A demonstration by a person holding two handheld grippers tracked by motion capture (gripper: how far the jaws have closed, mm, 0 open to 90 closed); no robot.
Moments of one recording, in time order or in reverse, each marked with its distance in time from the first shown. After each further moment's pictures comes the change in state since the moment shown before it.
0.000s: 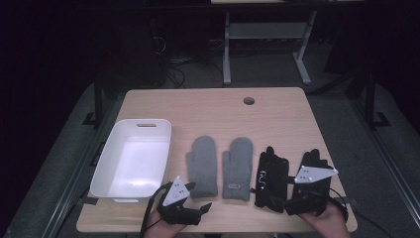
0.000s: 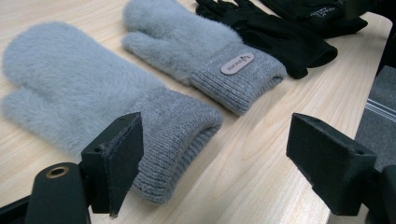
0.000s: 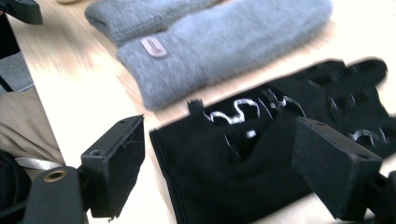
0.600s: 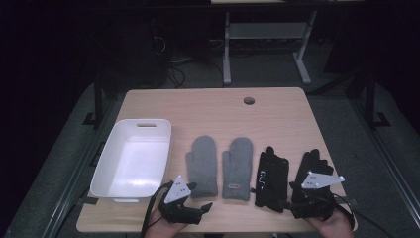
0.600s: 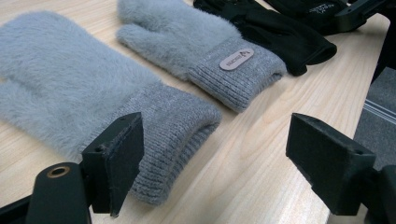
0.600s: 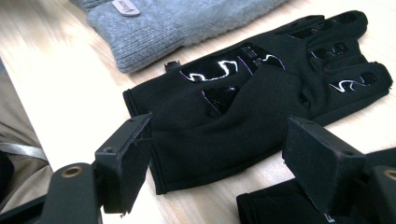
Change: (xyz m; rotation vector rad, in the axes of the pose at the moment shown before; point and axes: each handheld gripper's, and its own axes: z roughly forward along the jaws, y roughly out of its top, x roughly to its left) left arm 0.003 0.000 0.006 0.021 -0.024 -0.018; right arm -0.009 -0.032 -0.004 0.027 -0.048 0.041
